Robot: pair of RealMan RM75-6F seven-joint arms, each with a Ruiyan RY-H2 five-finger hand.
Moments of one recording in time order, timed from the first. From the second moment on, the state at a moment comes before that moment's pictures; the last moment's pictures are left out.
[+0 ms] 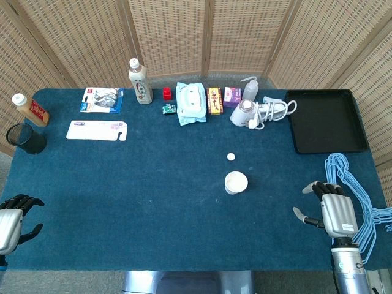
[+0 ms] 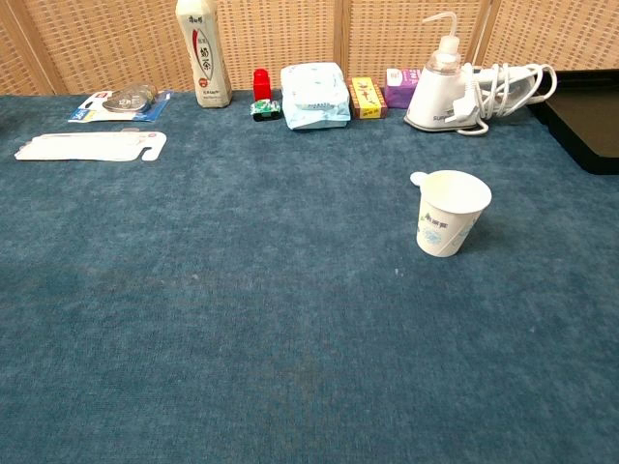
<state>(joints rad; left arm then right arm) -0.03 -1.12 0.02 -1.66 1.51 1.48 0.11 0.15 -1.23 0.10 -1.81 -1.37 1.44 -0.24</state>
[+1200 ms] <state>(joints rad) -0.03 -1.12 0.02 -1.65 1.51 1.46 0.10 0.44 -1.21 0.19 -1.90 -1.34 1.07 -0.22</state>
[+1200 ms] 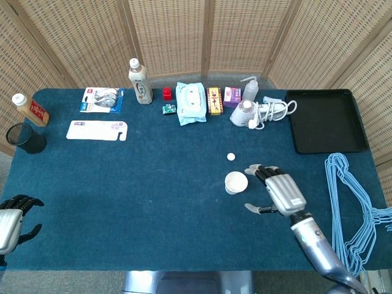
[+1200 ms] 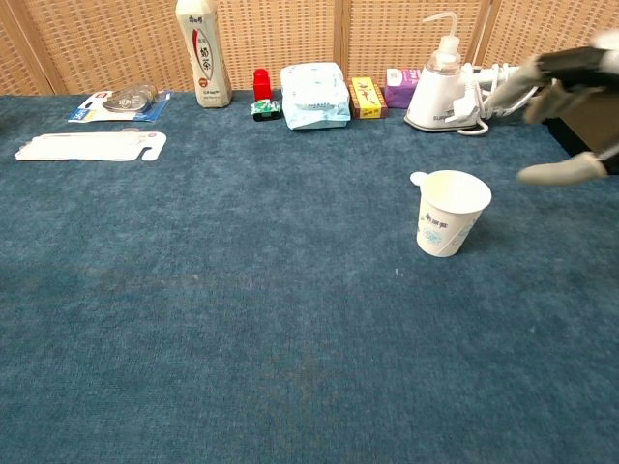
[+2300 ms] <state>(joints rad) -0.07 -1.15 0.01 -1.59 1.47 1.40 0.06 0.72 -1.46 0.17 -1.73 -0.92 1.06 -0.73</state>
